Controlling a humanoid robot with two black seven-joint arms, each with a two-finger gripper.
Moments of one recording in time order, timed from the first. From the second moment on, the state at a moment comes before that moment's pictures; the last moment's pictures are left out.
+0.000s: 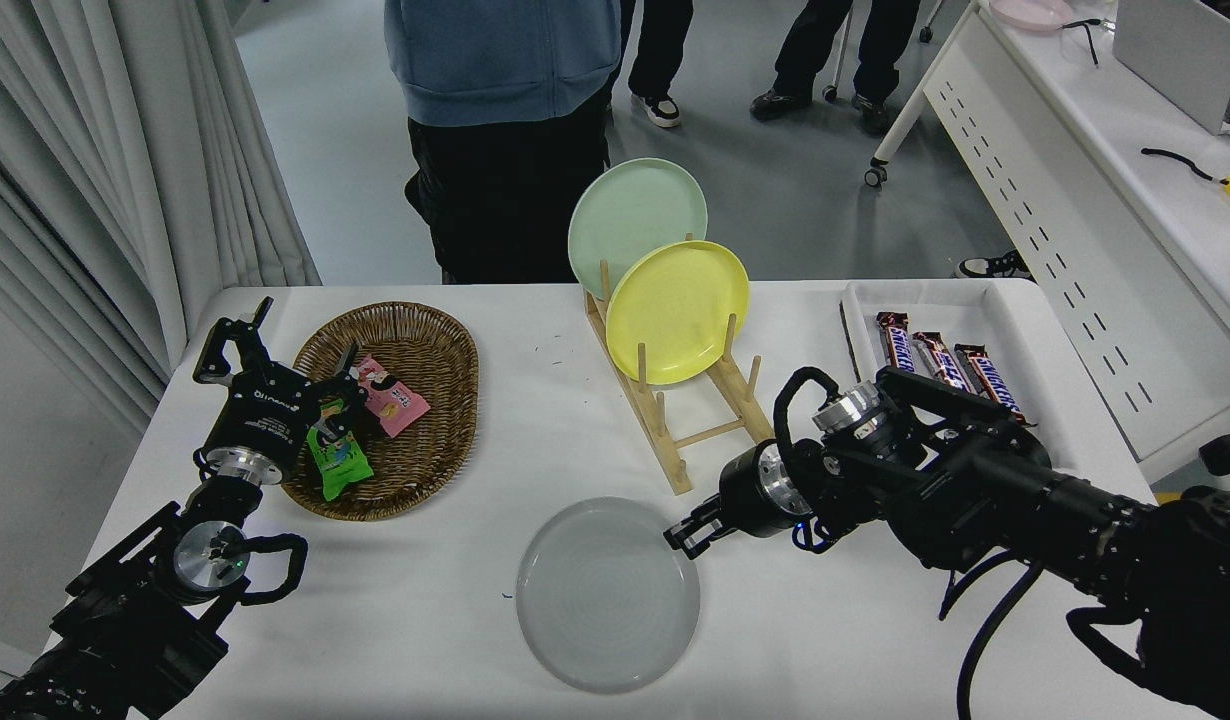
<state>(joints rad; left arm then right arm) -0.50 0.25 -1.08 -0.53 0.15 -0.57 -0.44 0.99 -0.11 0.23 0.78 1.19 -0.79 -0.36</state>
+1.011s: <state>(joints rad) -0.50 0.25 -1.08 -0.53 0.15 -0.57 -0.44 0.97 -0.08 0.25 0.74 1.17 -0.79 -0.36</state>
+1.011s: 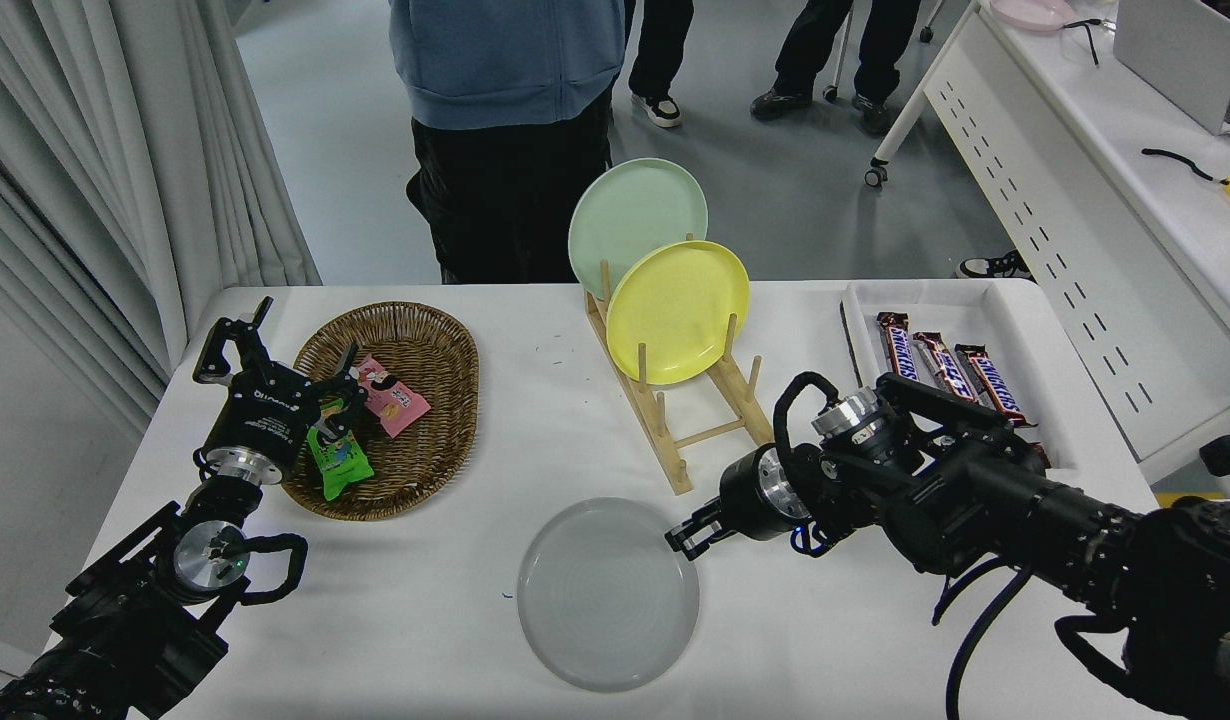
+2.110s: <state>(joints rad) -0.50 0.25 -1.08 -0.53 0.15 -0.57 -0.44 0.96 -0.07 0.25 0.72 1.15 -0.79 -0.36</state>
